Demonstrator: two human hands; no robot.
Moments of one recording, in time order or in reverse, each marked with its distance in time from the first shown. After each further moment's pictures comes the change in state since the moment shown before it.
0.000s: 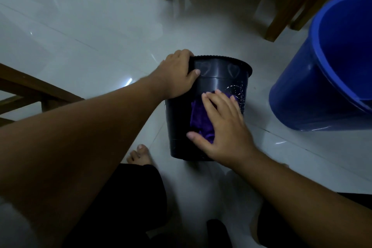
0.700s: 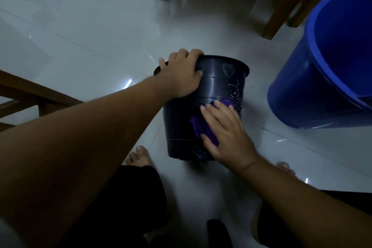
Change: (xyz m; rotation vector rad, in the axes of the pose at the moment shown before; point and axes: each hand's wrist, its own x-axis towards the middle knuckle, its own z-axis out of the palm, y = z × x) left_hand 0.006 0.025 0.004 0.087 -0.057 -0.067; right_hand -0.022 0.028 0.023 -0.055 0.128 -0.143
